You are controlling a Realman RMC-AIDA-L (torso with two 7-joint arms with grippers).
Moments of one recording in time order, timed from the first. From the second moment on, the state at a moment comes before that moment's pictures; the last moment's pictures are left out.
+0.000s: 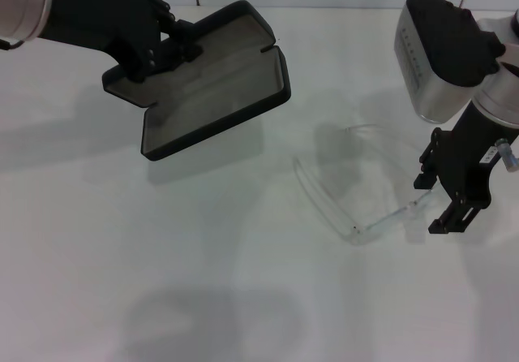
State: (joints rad) left arm -0.60 -2.08 1.02 1.55 2.30 1.63 -1.81; right arm 0.94 2.02 -1.41 -1.06 -2.58 -1.78 1.89
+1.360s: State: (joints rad) left arm -0.59 -2.09 1.02 1.55 2.30 1.63 -1.81; right arm 1.01 2.02 -1.41 -0.85 -2.57 -1.65 1.82
